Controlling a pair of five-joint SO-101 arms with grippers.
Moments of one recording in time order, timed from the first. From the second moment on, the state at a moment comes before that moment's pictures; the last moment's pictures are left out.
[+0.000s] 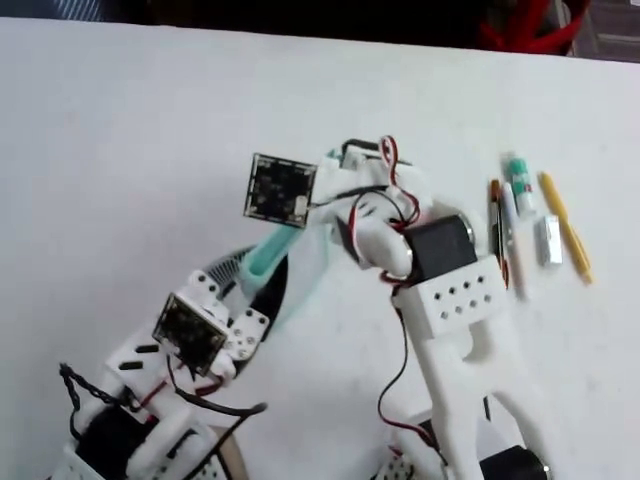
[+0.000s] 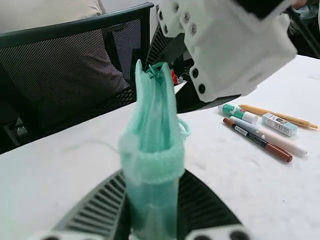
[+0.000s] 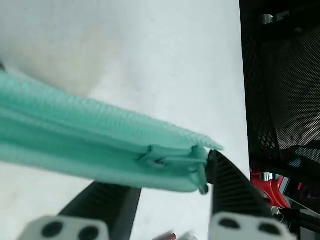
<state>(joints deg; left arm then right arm) 29.0 -104.4 74.7 51.1 -8.0 -23.1 -28.6 12.2 70.0 64.6</state>
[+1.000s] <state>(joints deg) 28.8 -104.7 68.0 61.9 -2.9 -26.6 -43.7 12.1 68.9 46.0</state>
